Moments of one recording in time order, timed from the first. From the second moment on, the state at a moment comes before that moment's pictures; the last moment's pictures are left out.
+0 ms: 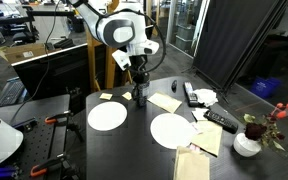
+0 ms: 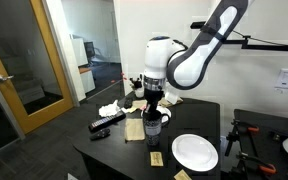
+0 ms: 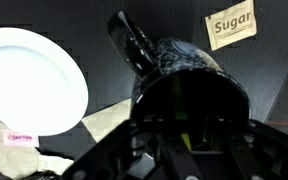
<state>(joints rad) 0.14 0.35 0.03 -2.23 -0.11 2.74 0.19</state>
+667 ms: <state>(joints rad) 0.15 0.37 0.03 -2.23 -0.11 2.78 0.19</state>
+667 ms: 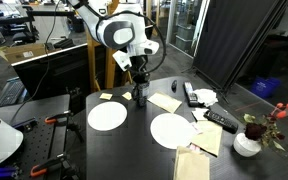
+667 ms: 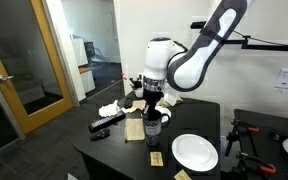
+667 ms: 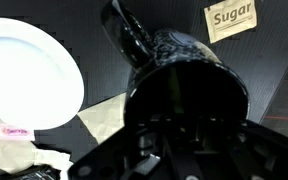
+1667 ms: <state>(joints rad) 0.18 0.34 0.01 -2.24 -0.11 2.78 0.19</state>
